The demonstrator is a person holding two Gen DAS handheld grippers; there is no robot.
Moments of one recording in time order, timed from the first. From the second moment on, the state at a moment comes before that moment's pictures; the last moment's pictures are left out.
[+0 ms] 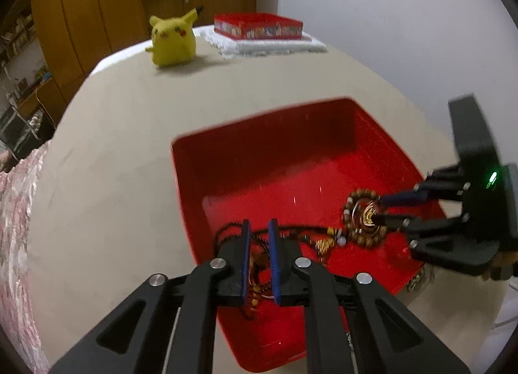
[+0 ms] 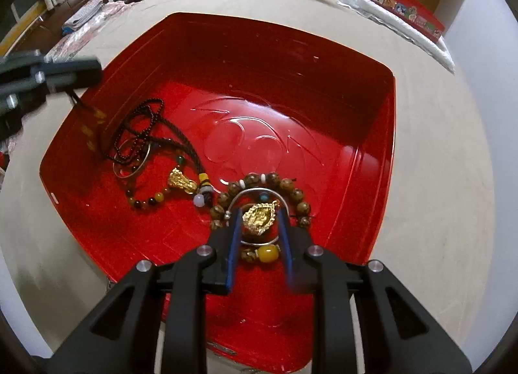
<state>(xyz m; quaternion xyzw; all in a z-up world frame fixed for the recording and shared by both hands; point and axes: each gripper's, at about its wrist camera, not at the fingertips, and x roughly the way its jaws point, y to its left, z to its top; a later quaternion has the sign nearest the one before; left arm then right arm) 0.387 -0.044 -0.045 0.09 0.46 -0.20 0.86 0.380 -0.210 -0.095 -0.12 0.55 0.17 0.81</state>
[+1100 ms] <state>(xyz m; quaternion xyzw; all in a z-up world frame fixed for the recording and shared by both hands) 0.215 -0.086 -0.072 0.04 0.42 -0.17 0.89 0.220 -0.290 -0.082 -0.07 0.44 0.18 0.88</state>
